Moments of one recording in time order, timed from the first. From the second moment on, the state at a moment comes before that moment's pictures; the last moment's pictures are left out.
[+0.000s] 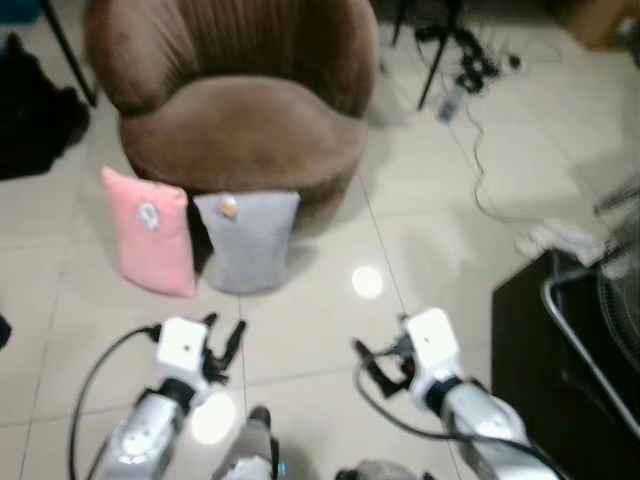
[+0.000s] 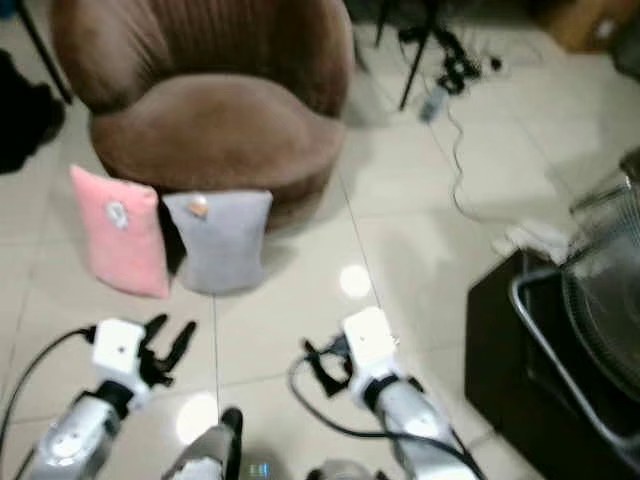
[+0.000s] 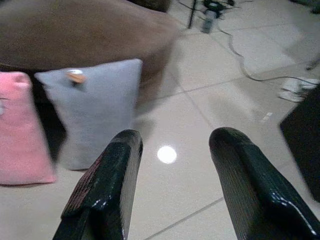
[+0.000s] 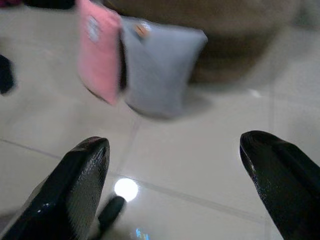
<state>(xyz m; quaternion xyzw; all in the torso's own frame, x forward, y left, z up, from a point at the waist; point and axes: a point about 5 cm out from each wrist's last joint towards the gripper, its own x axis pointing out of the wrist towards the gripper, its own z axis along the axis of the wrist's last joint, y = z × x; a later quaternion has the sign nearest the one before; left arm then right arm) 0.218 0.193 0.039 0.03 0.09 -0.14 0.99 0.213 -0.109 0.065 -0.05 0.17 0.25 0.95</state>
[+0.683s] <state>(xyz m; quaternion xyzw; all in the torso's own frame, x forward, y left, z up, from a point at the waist) 0.219 0.191 0.036 0.04 0.09 -0.14 0.98 0.212 -0.113 0.060 -0.05 0.17 0.24 0.96</state>
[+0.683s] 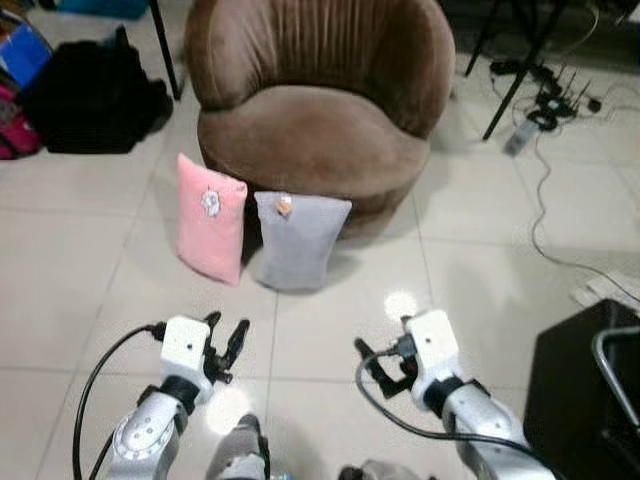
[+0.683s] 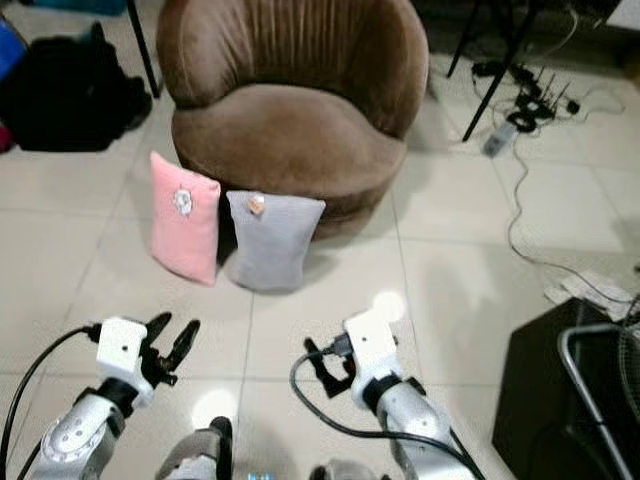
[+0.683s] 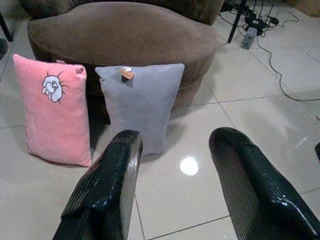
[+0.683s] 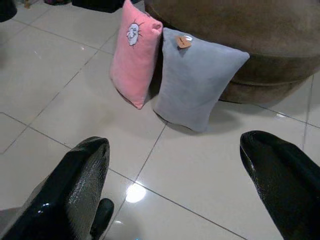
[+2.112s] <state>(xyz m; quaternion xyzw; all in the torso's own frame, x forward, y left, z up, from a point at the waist) 0.212 0.204 0.039 0.16 0.14 -0.14 0.97 0.210 -0.106 0.063 -0.06 0.16 0.27 0.95</state>
